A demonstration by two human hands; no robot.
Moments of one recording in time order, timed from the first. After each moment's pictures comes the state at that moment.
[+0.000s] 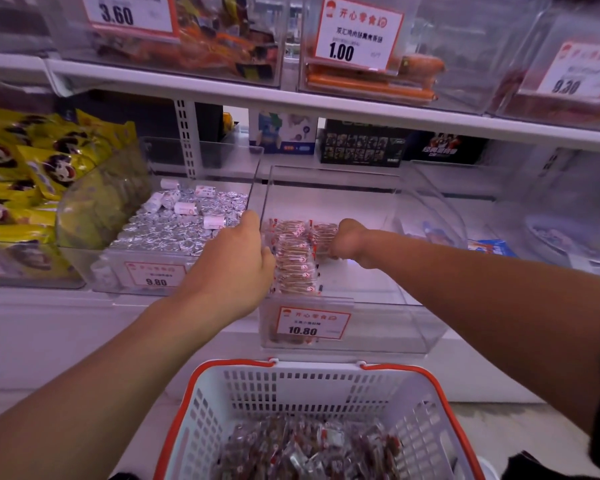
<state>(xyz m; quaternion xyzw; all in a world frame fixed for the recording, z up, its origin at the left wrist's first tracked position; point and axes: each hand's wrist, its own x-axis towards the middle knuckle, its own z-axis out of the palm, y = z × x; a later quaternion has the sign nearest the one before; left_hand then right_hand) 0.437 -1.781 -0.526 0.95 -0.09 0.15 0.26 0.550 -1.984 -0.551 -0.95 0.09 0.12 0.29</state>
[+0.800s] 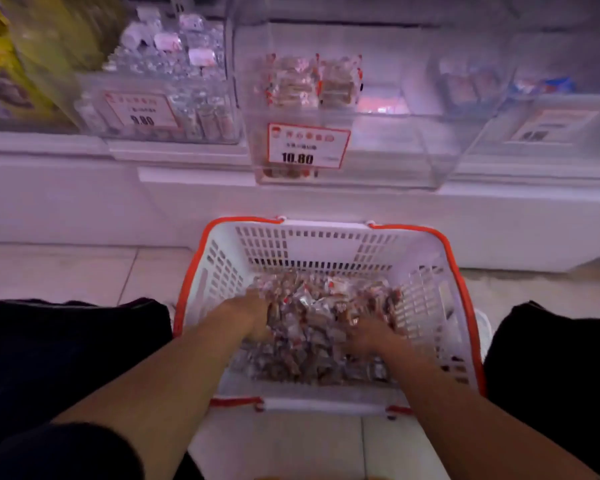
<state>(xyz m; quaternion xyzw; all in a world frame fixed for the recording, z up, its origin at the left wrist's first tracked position) 0.323 -1.792 -0.780 0.90 -0.11 -0.42 -0.02 0.291 -2.034 -0.832 -0.91 -0.02 0.35 0.20</state>
